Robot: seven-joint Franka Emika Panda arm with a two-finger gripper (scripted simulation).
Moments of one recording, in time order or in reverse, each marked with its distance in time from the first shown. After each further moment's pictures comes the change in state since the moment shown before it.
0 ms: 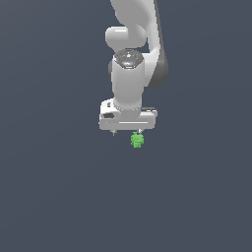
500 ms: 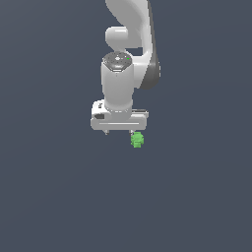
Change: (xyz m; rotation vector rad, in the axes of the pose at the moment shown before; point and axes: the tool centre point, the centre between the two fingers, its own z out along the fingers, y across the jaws) arm -0.005 0.031 0.006 -0.017 -0.016 0.015
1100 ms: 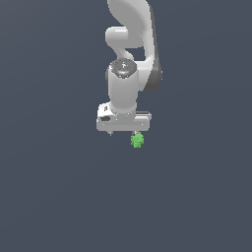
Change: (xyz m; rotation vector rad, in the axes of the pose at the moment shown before) arm -0.010 -0.016 0.019 0.004 -0.005 -0.005
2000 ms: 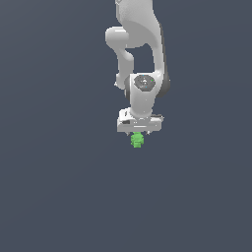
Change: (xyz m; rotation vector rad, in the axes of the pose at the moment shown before) arm -0.051 -0.074 0.068 0.024 -0.020 -0.029
